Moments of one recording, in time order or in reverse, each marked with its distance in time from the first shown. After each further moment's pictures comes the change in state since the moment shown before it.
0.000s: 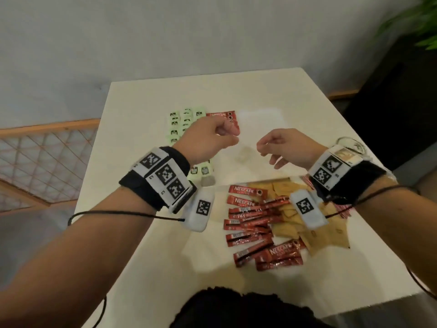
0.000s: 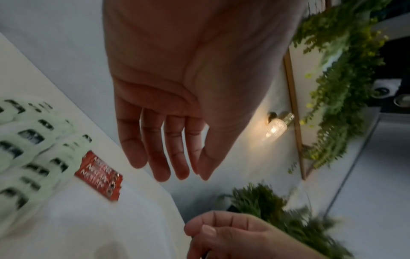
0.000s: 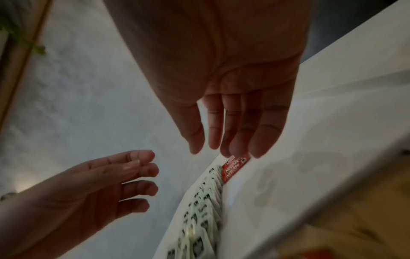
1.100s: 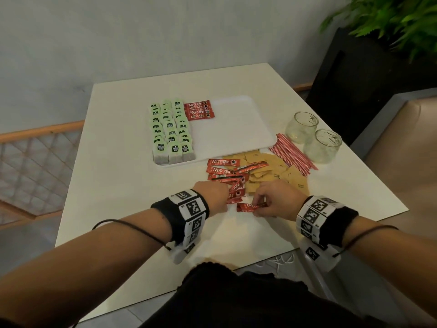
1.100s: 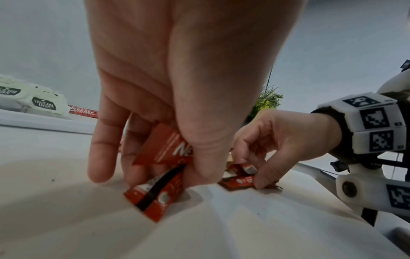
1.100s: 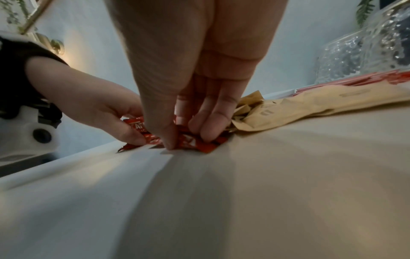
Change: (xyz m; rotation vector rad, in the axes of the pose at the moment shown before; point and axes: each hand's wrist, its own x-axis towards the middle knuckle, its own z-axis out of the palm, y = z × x) left_hand -0.109 -0.027 0.124 0.988 -0.495 0.108; right_hand -0.146 0.097 0.061 -0.681 -0.120 -0.216
